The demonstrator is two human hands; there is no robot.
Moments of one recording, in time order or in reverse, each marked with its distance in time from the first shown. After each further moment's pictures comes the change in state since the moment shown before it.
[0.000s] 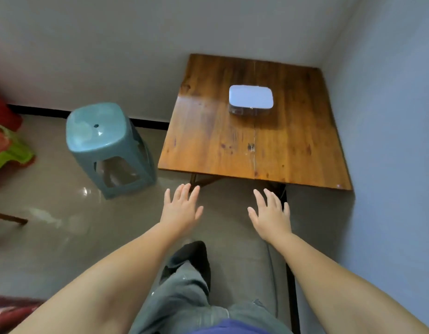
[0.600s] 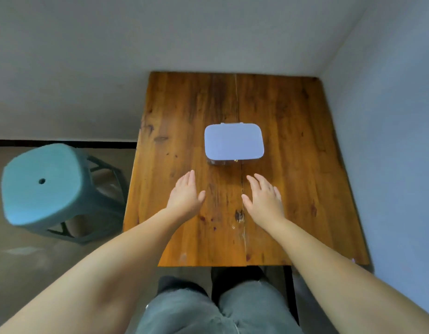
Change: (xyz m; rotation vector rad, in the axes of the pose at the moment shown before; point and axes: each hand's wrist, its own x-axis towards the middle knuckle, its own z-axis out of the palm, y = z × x) left_hand 0.332 0.033 -0.067 -0.325 -0.105 -0.055; right_hand 0.287 0.009 -0.109 0.127 0.047 0.014
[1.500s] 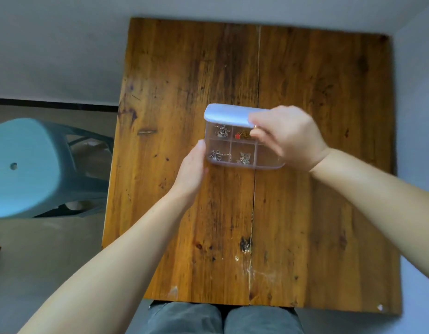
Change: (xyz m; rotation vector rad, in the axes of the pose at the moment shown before) left_hand 0.113 0.044 -0.028 -1.134 -0.085 -0.237; right_hand 0.195 0.002 -0.093 -0.112 0.267 -0.816
